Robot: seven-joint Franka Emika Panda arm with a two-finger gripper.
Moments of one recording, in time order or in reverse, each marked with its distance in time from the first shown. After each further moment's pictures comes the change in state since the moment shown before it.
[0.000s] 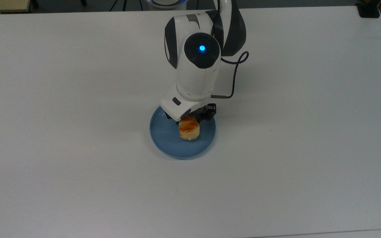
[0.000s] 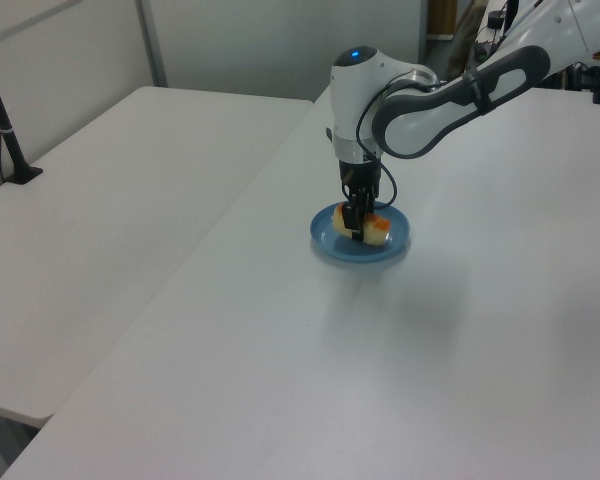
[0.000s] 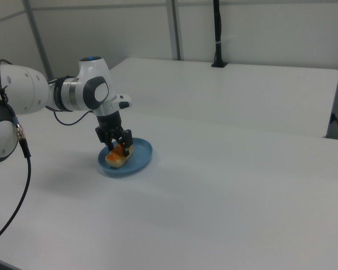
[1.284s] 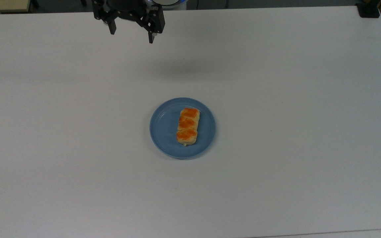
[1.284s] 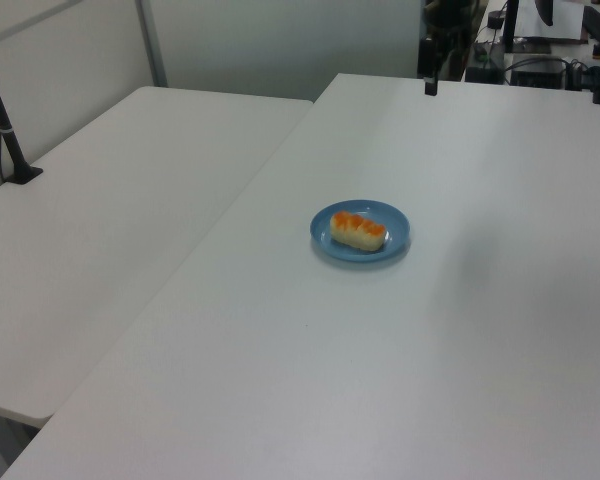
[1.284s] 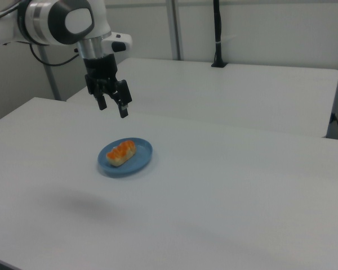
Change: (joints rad) arm -0.198 -0.509 -0.018 -0.110 0.076 -0.370 -0.040
